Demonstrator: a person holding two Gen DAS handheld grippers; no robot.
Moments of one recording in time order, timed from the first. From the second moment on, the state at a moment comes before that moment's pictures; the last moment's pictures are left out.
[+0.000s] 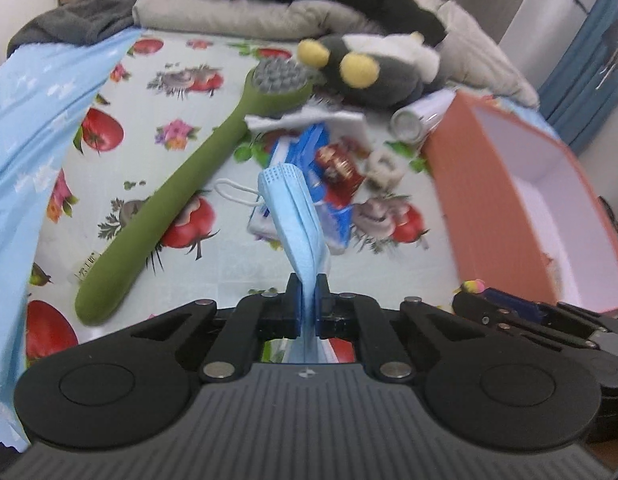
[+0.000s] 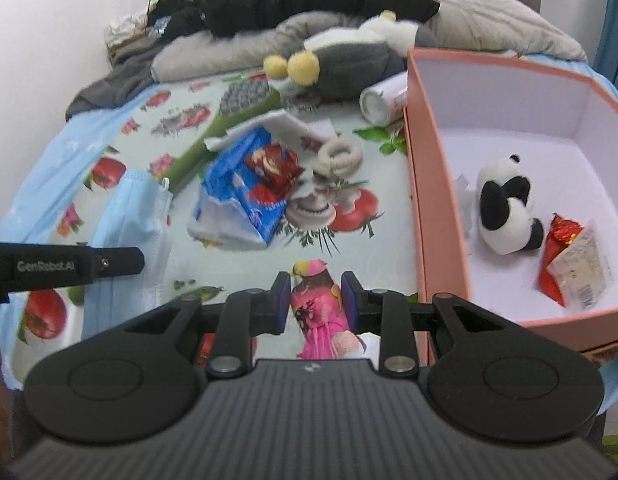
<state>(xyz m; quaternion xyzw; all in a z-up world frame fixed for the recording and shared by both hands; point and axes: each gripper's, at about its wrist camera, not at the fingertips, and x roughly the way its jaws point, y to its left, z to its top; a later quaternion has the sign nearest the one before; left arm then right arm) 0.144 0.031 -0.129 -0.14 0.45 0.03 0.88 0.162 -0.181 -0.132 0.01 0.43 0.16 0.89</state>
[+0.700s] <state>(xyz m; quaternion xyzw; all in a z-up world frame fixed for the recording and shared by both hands) 0.074 0.007 -0.029 -0.15 0.38 -0.03 0.91 0.092 -0.218 -0.027 0.05 0.33 0.16 0.93</state>
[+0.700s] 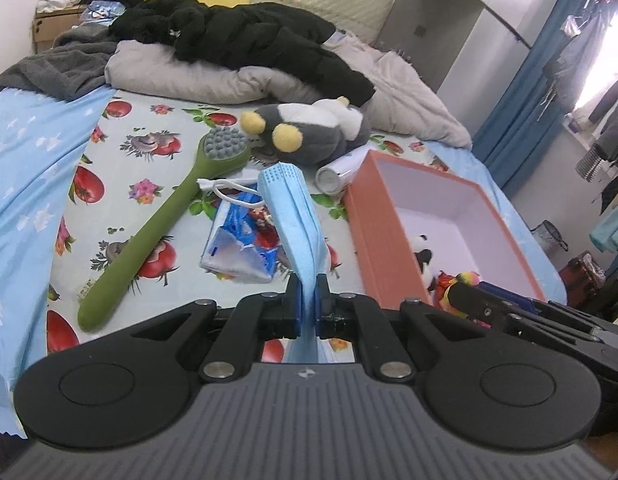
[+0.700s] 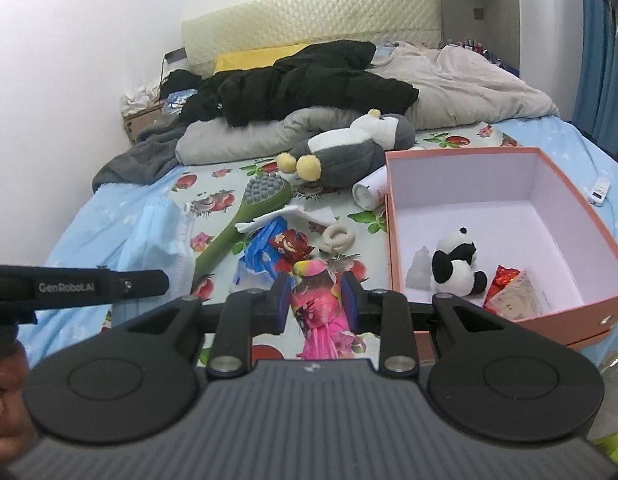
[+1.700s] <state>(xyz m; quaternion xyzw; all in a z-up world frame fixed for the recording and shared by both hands) 0.134 -0.100 -0.023 -0.14 0.39 -0.18 0.89 0.096 -0.308 -0.021 0.09 0.35 0.05 0.93</state>
